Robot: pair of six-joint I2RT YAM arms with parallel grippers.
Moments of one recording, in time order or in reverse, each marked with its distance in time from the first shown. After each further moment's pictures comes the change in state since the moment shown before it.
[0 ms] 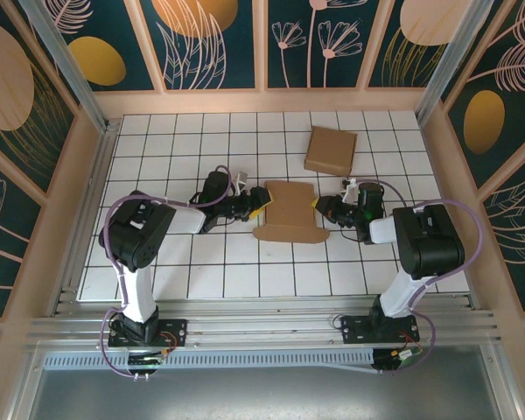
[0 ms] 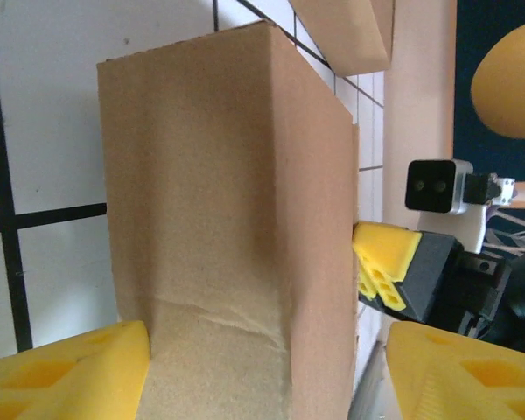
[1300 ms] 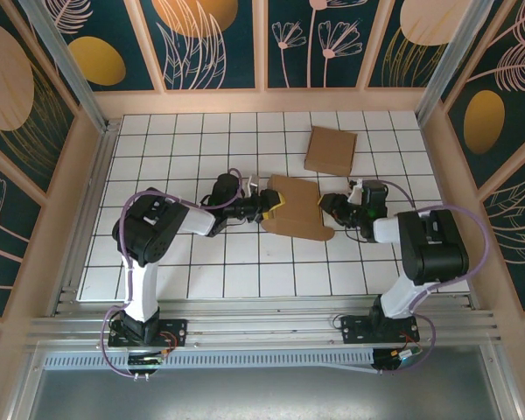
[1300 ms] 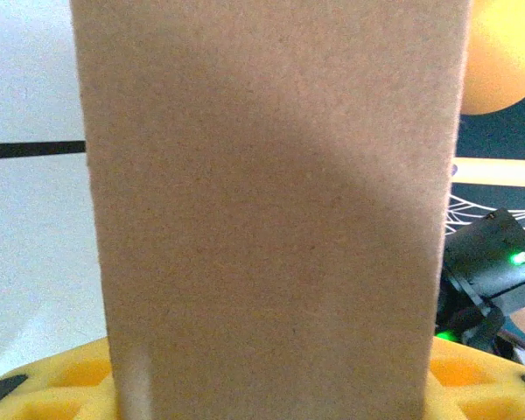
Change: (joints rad) left arm -0.060 0.076 0.044 0.142 0.073 -0.166; right arm -0.029 -0.090 0.013 -0.187 0.130 -0.034
